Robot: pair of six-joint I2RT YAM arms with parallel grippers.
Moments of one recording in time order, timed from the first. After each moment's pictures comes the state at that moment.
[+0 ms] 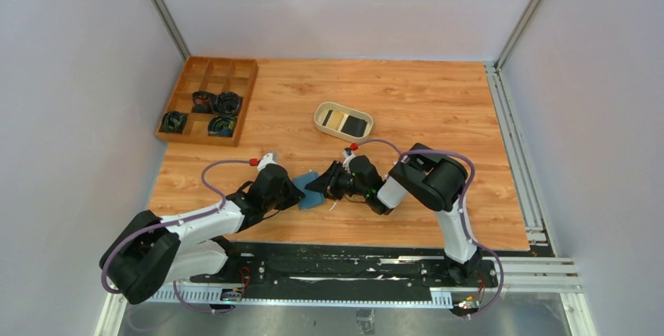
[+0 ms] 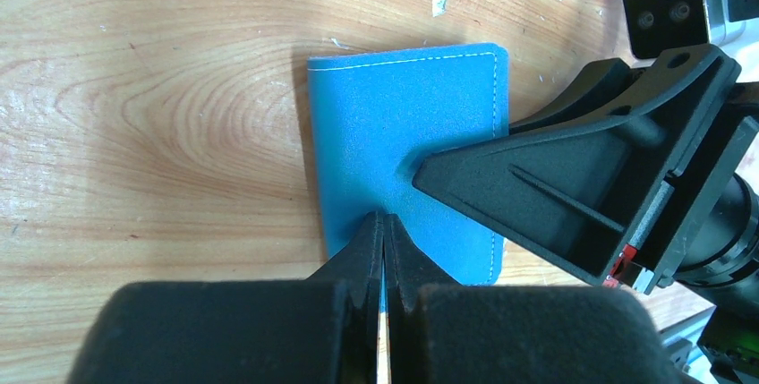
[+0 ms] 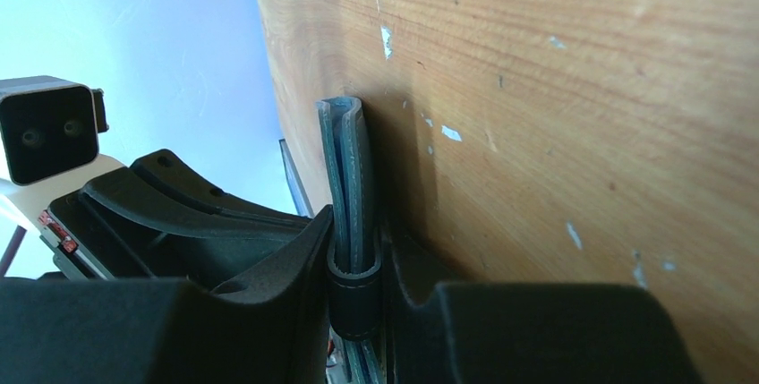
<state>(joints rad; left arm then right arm) -0.66 1.14 0.30 0.09 -0.12 -1.00 0.85 2.09 0.69 1.05 -0.34 1.34</state>
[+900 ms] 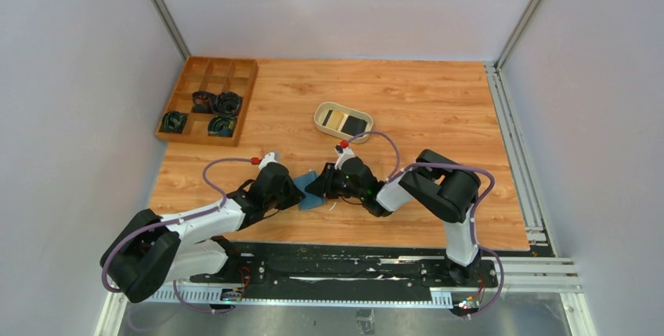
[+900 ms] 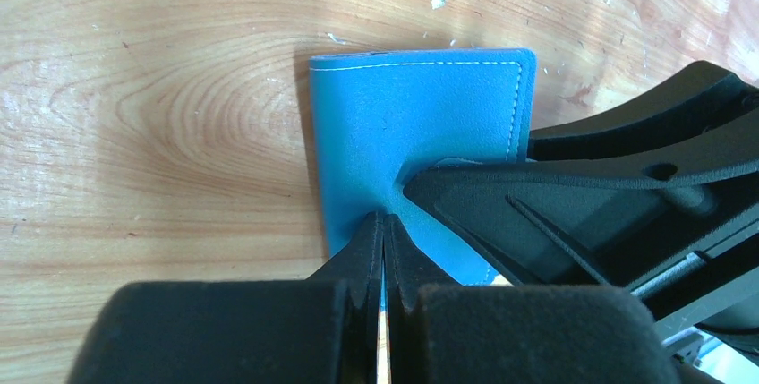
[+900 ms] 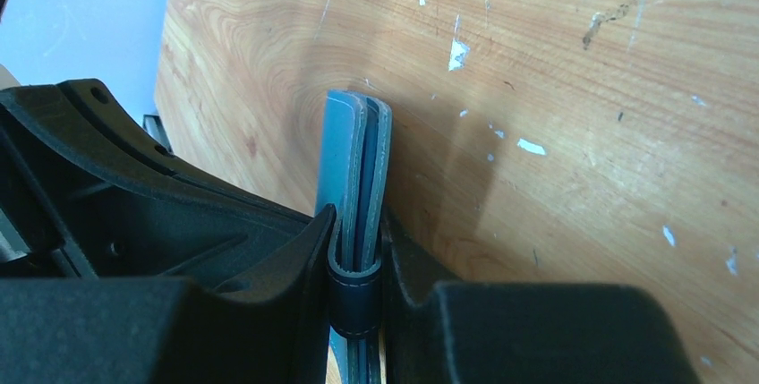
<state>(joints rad) -0.67 1.15 0.32 0.06 -0.11 -0.98 0.92 1.94 0.69 0.84 -0.15 0.88</state>
